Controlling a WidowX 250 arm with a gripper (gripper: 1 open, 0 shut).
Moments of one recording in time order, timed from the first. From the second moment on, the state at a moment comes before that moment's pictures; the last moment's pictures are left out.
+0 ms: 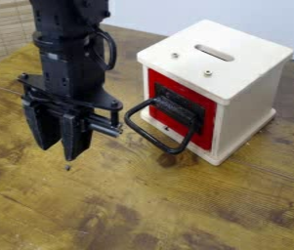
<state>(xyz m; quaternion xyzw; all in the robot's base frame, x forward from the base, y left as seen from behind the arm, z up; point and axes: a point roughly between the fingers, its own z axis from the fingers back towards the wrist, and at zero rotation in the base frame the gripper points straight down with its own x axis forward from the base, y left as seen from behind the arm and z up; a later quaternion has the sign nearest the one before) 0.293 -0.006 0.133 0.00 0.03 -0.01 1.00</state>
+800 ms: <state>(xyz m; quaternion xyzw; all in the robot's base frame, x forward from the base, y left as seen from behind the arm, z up) 0.298 -0.005 0.116 -0.02 0.04 0.00 1.00</state>
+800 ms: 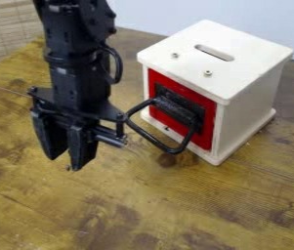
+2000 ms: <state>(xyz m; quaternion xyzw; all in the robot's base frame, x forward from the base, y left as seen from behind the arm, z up) 0.296 -0.006 0.126 -0.03 0.04 0.02 1.00</state>
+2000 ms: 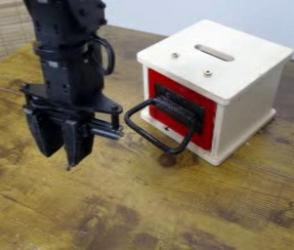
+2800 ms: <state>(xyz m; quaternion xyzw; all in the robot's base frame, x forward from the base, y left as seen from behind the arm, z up) 0.300 -0.003 0.131 -0.03 0.03 0.03 1.00</state>
